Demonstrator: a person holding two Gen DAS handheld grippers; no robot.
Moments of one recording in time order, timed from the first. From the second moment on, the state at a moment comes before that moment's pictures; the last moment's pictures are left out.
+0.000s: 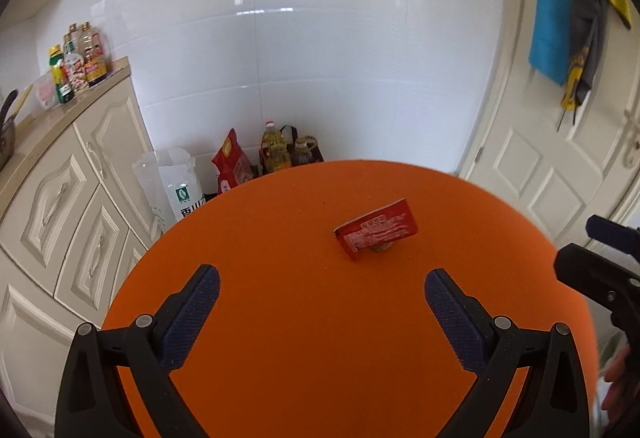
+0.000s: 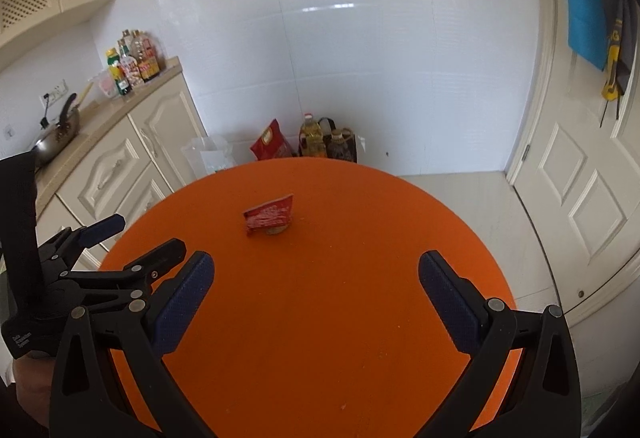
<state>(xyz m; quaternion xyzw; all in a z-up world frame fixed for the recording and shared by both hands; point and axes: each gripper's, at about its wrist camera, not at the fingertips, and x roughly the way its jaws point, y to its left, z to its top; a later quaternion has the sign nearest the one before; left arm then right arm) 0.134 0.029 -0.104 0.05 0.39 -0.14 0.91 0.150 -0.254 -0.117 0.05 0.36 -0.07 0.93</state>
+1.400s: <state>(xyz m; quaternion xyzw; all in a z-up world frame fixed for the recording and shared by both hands) 0.484 -0.126 -0.192 -0.04 0.45 -0.16 0.88 0.257 -0.244 -0.195 0.03 0.42 -0.04 0.90</state>
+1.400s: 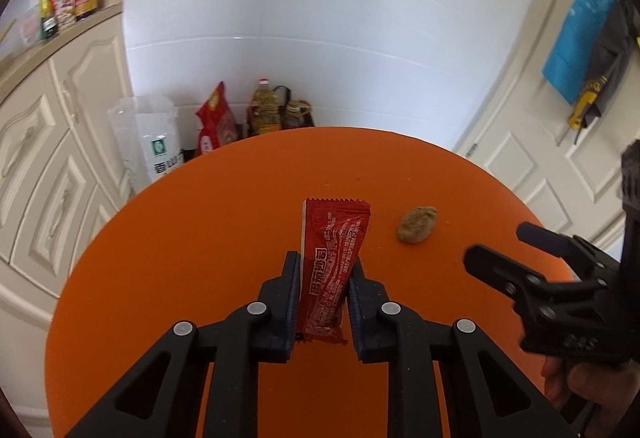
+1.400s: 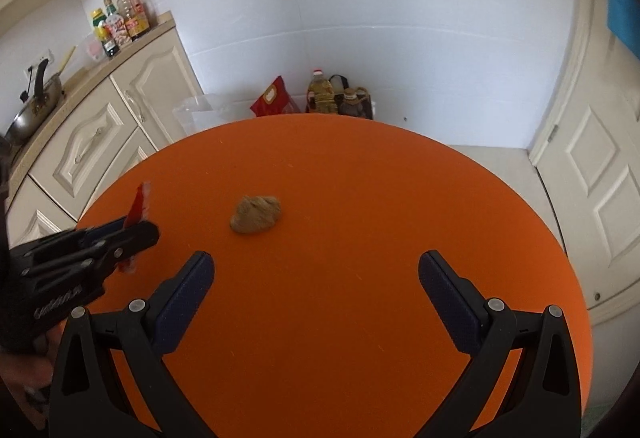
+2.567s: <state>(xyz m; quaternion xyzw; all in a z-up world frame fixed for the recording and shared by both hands) 0.301 -0.061 -0.151 -0.05 0.37 -0.20 0.91 0.088 -0.240 -0.115 0.06 0.34 -0.01 0.94</state>
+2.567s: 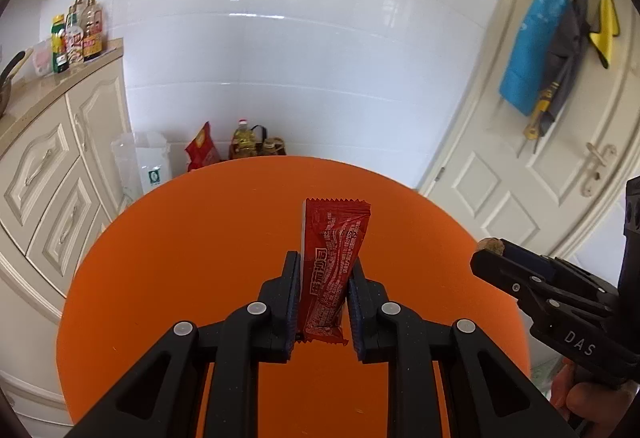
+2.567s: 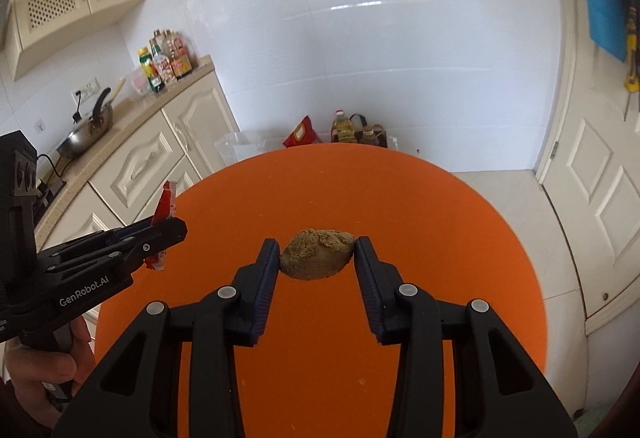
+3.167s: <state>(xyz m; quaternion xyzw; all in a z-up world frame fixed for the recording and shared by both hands) 0.103 -0.141 -0.099 0.01 0.32 -0.33 0.89 -0.080 -0.335 -0.066 0.10 0.26 -0.12 0.95</state>
